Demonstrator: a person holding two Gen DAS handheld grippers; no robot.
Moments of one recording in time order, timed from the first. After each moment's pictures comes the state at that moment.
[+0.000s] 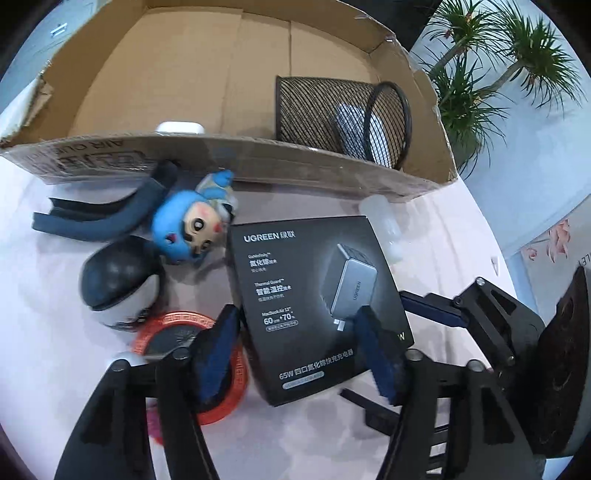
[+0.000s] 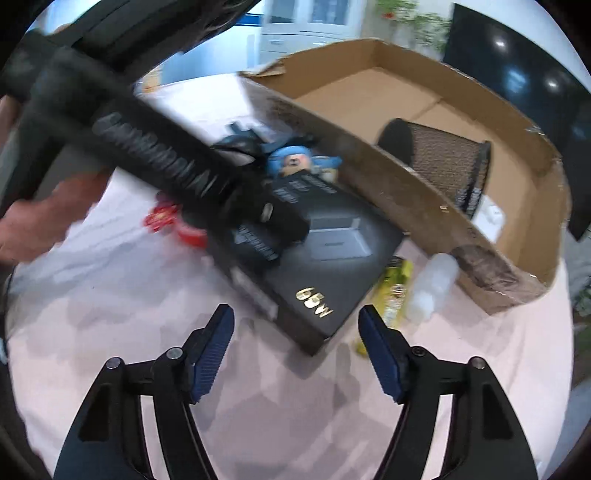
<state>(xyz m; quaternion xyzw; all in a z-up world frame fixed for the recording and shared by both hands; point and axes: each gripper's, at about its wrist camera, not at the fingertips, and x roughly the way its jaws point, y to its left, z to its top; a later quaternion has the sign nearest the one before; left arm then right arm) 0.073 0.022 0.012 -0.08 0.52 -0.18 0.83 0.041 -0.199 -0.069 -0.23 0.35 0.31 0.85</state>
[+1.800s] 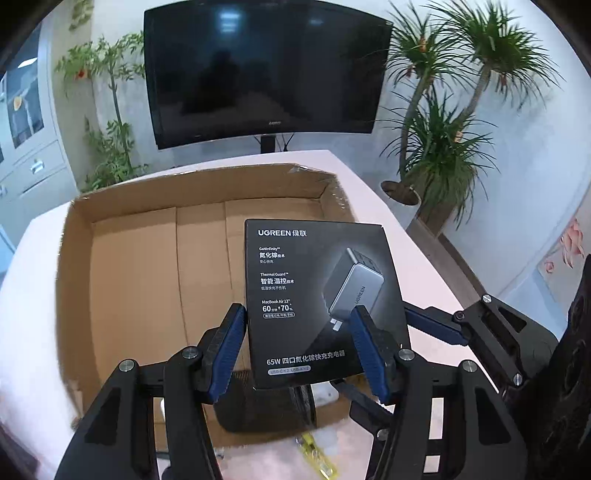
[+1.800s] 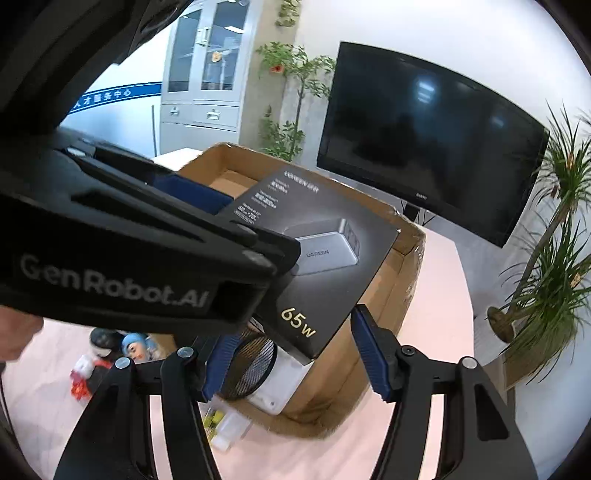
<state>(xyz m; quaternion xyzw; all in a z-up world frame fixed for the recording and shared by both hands) 0.238 -0.066 0.223 0.01 0.40 -0.17 0.90 0.170 -0.253 0.097 -0.17 0.27 0.20 0.93</state>
